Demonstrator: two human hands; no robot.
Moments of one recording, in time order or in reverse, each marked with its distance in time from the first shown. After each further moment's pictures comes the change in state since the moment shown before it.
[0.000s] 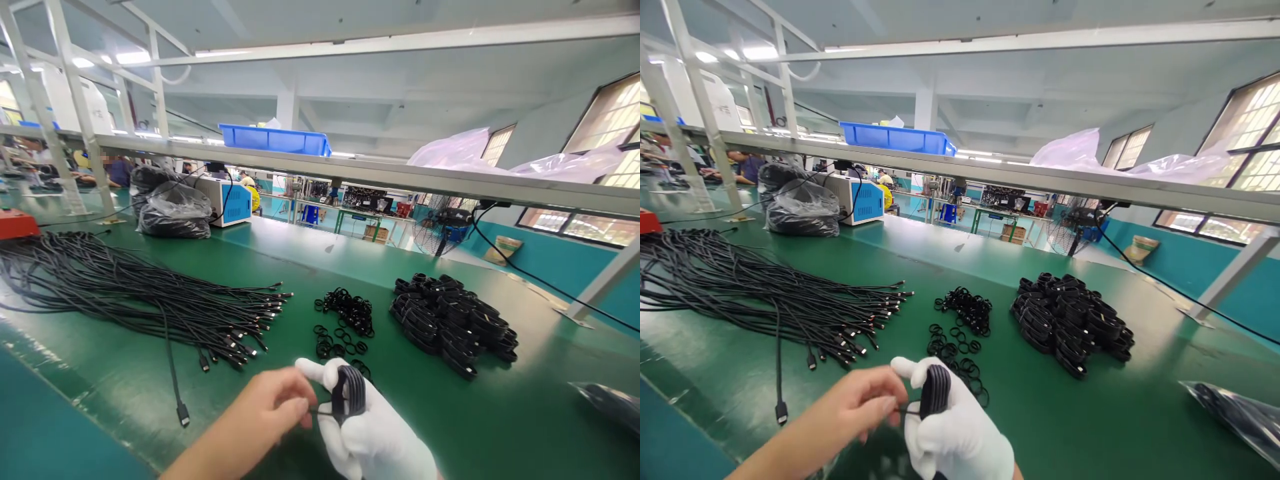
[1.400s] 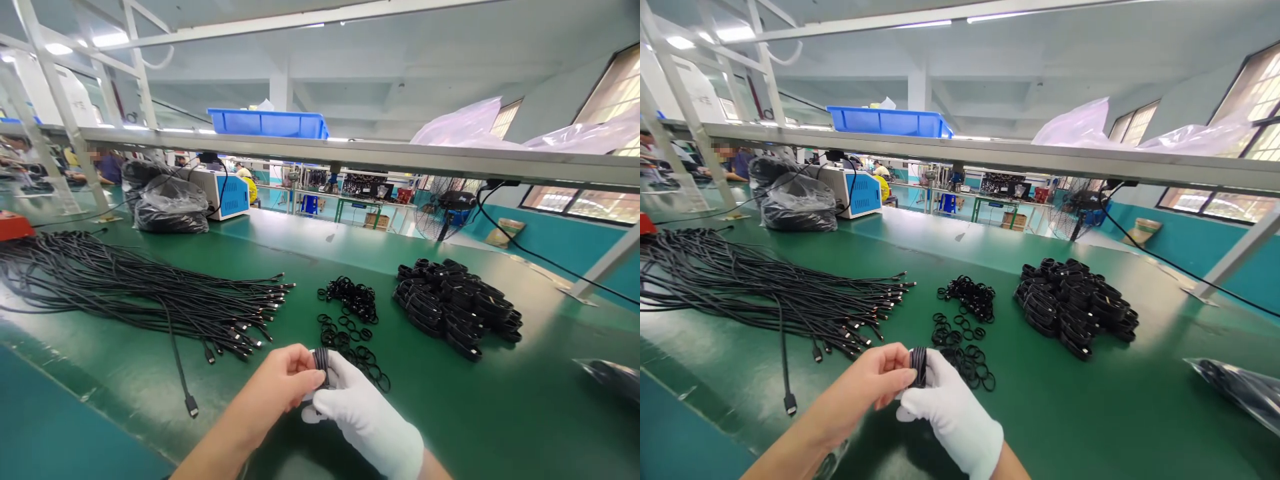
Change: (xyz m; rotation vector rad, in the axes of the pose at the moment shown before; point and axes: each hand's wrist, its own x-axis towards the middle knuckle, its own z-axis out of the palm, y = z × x) left_hand 0.021 -0.002 0.002 -0.235 0.063 -0.078; right_hand 0.016 0.001 0.009 -0.175 0.233 0.008
